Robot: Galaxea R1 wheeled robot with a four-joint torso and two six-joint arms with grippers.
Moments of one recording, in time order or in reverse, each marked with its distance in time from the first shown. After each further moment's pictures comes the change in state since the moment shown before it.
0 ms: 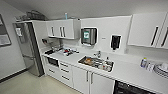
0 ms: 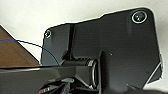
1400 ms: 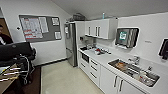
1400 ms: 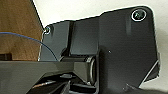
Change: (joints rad) left arm -0.003 0.033 -0.011 -0.001 -0.003 -0.003; right arm -0.013 -0.003 -0.002 -0.024 0.001 -0.007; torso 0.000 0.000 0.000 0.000
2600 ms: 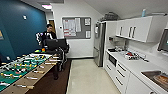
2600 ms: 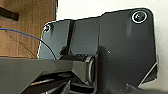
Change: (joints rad) left arm -0.003 0.059 -0.090 0.001 0.016 0.002; right arm 0.000 0.006 -0.015 -0.038 0.000 0.000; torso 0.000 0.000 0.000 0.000
